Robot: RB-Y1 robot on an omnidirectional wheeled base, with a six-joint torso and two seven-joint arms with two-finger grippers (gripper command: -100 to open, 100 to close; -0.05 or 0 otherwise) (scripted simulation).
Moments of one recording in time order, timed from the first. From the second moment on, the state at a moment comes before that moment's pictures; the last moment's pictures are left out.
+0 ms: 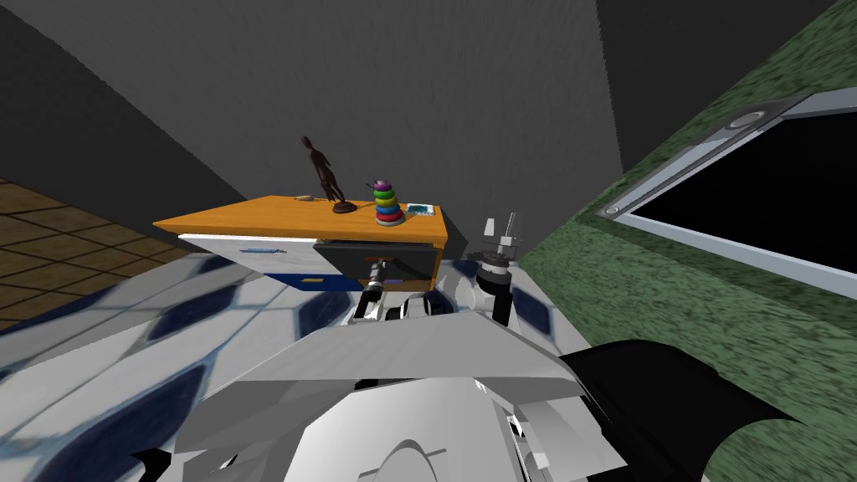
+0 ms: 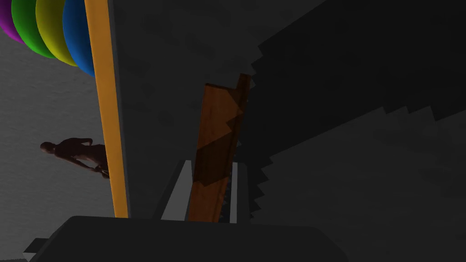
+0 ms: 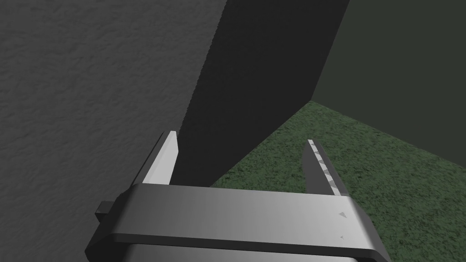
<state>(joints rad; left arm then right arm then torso) 0.21 0.03 -0.11 -1.38 0.04 -0.47 0.14 0.46 0.04 0.01 -2.37 0.04 -0.56 -0.03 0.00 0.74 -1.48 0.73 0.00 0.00</state>
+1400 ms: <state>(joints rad) 0.22 0.05 -0.13 -1.52 0.04 -0.33 0.14 0.46 0.04 0.01 -2.37 0.04 -0.56 -0.03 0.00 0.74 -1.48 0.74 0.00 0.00</state>
